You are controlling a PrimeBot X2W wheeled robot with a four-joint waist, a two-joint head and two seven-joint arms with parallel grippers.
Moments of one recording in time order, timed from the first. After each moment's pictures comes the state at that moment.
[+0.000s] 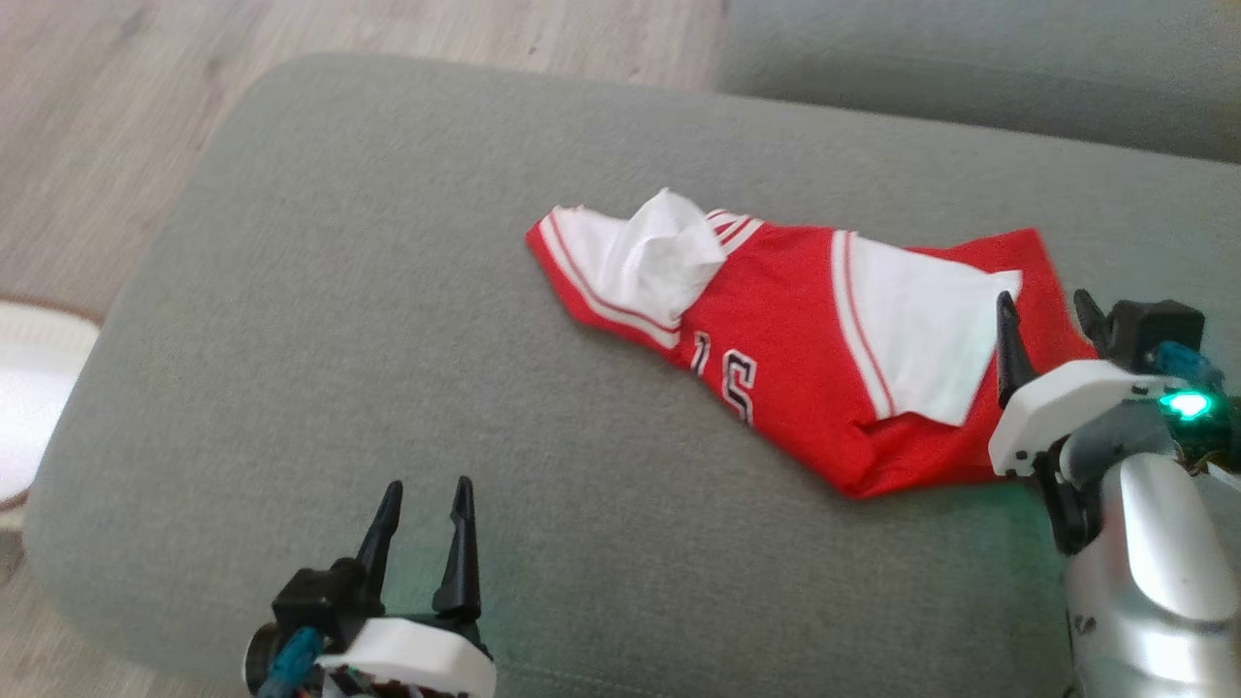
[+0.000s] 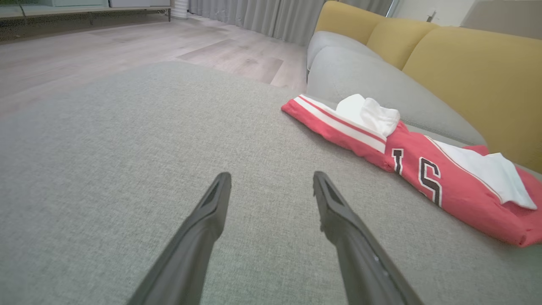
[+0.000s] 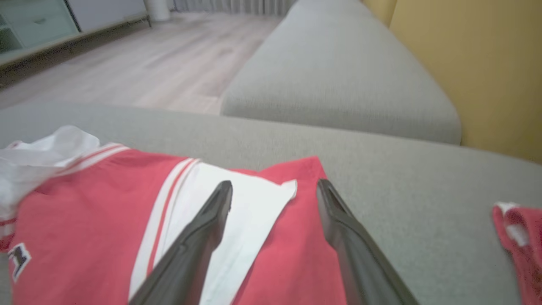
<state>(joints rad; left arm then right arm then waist) -0.05 0.16 -0.44 0.31 -0.52 0.09 -0.23 -0.37 -0.05 -0.19 0.50 -0.09 0.12 0.07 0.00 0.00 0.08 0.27</state>
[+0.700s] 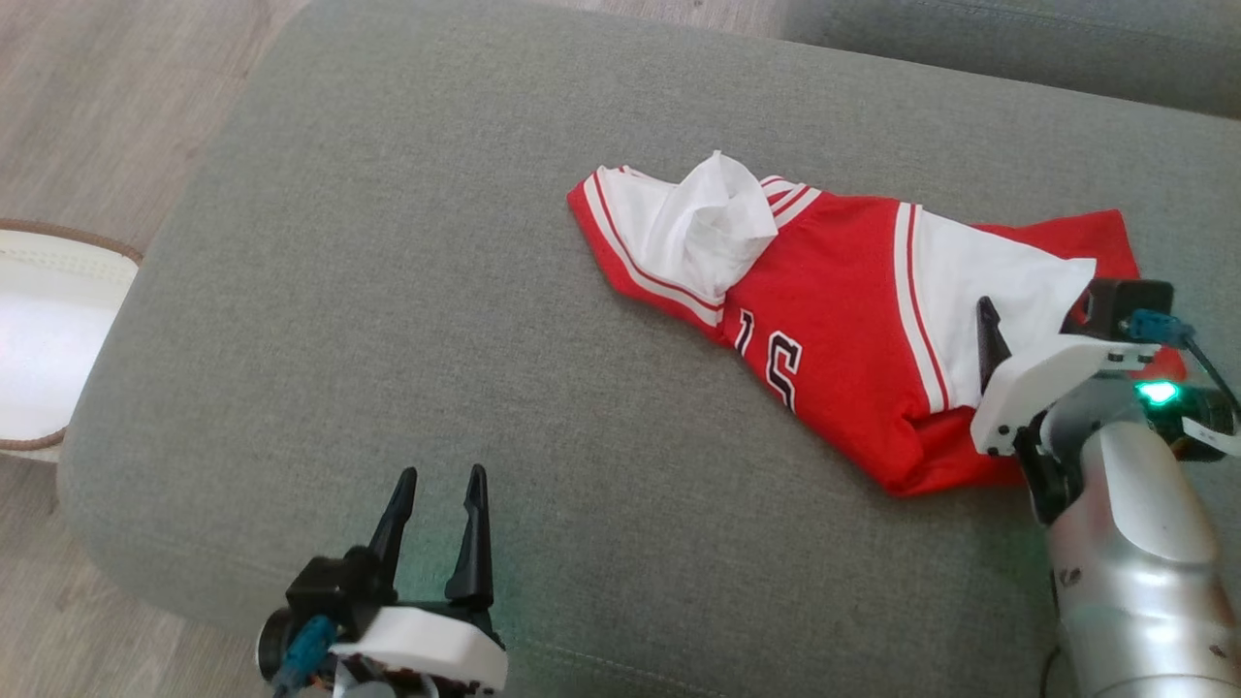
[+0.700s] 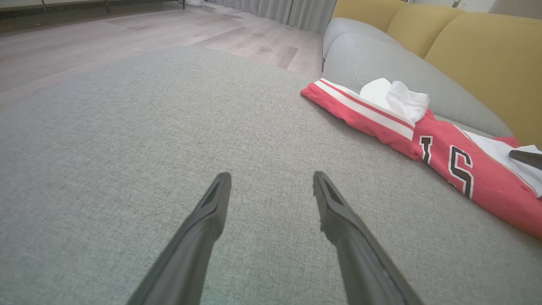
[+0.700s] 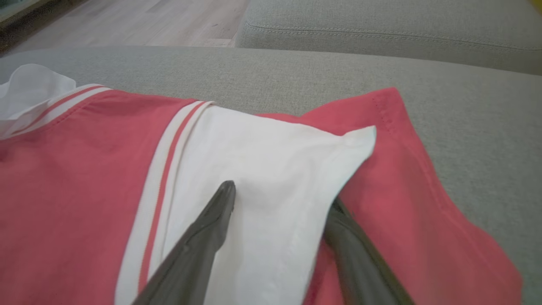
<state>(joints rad) -0.09 0.13 -0.45 0.34 -0.51 0.08 -0.25 -0.53 -0.05 -0.23 0.79 -0.10 0.12 0.10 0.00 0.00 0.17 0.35</state>
